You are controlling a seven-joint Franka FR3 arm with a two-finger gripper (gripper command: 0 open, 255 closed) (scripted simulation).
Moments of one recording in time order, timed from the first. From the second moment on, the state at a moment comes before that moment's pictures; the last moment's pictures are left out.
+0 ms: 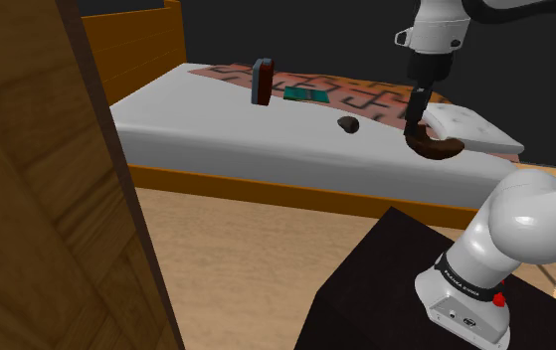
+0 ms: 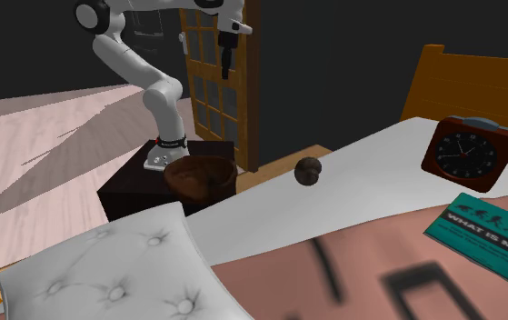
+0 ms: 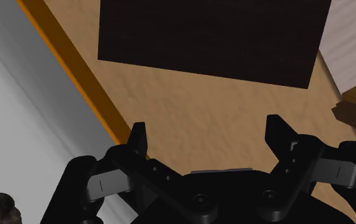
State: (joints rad) arm 0.02 -0.82 0.04 -2.43 -0.07 1.46 -0.14
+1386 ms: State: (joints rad) arm -0.05 -0.26 -0.21 -2.23 -0.30 1.88 -0.52
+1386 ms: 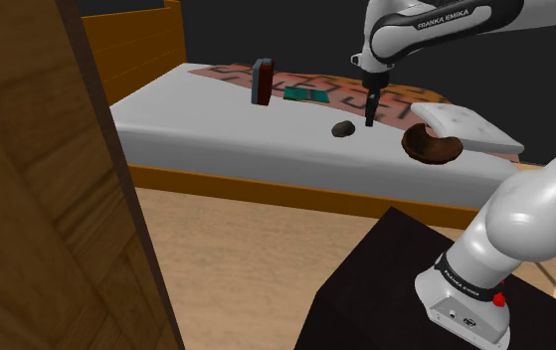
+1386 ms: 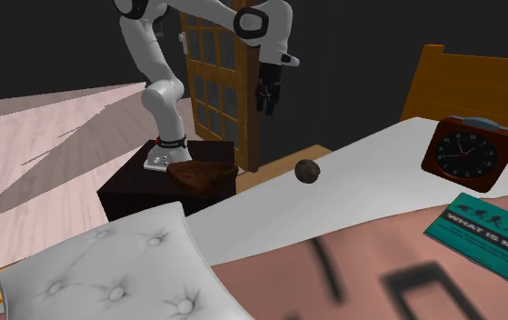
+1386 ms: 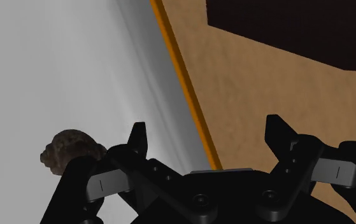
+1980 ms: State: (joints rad) arm -0.08 0.07 -0.27 -1.99 -0.29 2.01 -0.68
